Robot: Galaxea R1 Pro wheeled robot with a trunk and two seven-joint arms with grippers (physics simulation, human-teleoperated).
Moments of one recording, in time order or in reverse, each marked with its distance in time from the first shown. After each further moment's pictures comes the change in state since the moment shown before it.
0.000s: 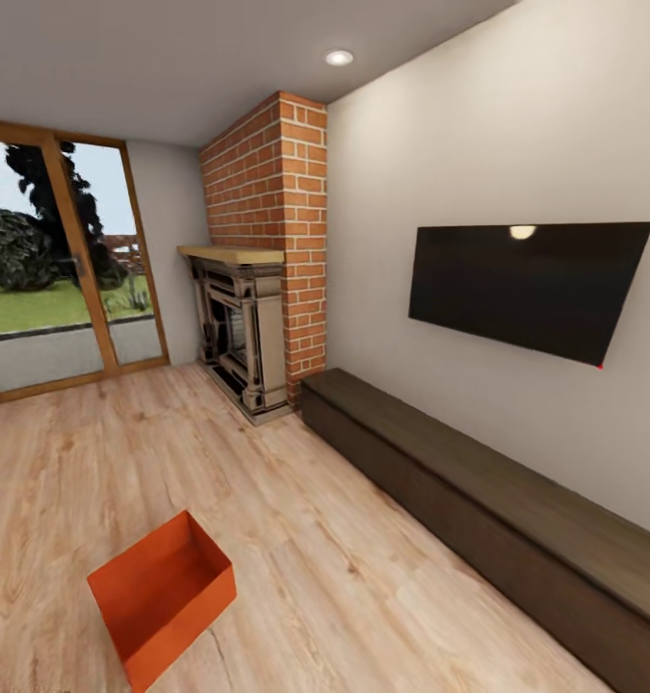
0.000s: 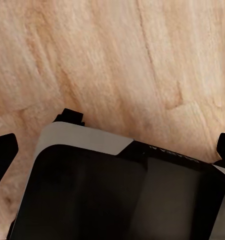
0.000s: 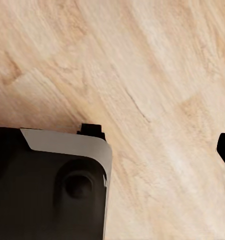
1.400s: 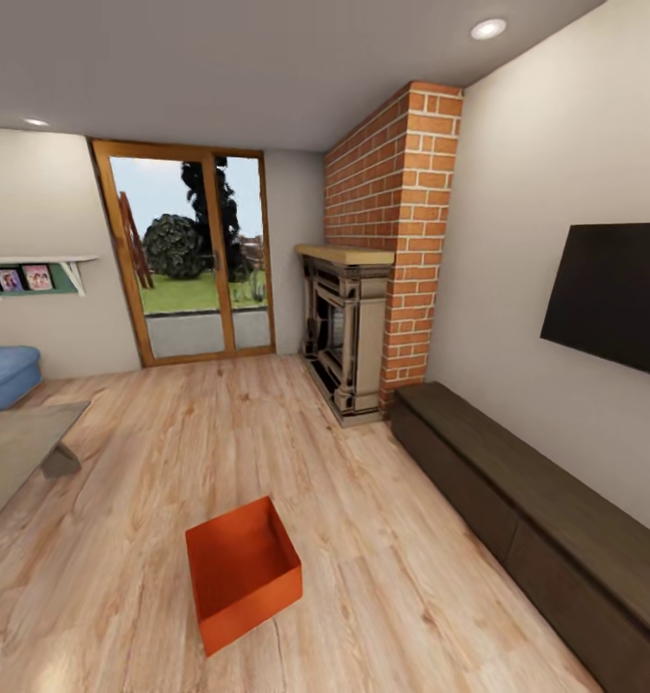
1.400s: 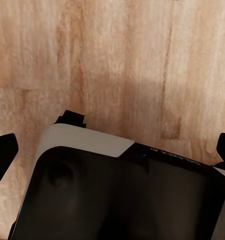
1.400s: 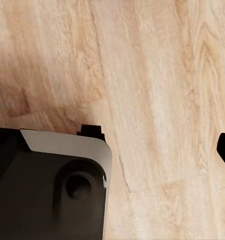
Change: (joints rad) left arm 0.000 0.003 0.002 -0.002 0.001 -0.004 0.000; right arm 0.000 0.000 0.001 0.000 0.001 -0.005 0.000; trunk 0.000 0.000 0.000
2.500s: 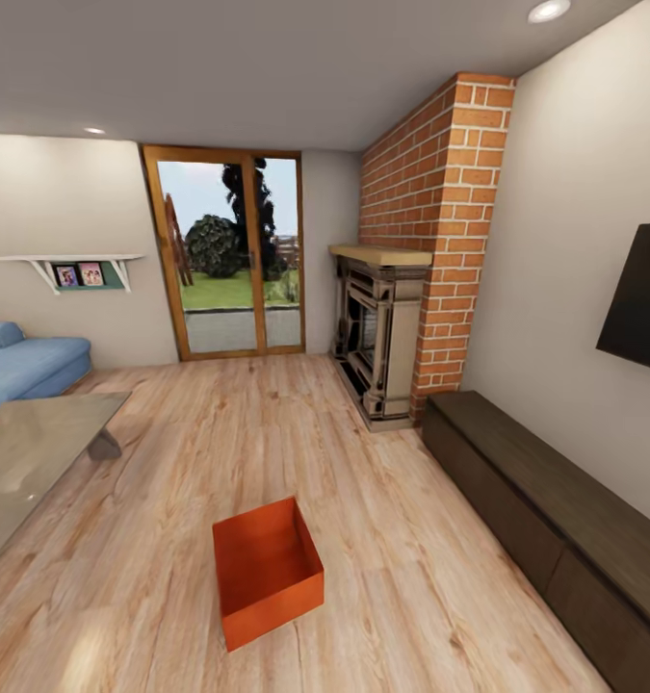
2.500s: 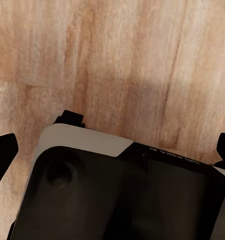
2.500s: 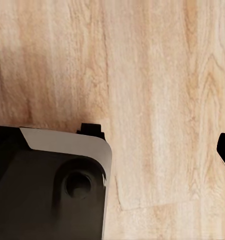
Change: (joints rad) left arm 0.000 -0.002 0.000 0.000 -0.004 0.000 -0.001; right arm 0.000 -0.002 0.002 0.000 0.001 0.006 0.003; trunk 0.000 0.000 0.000
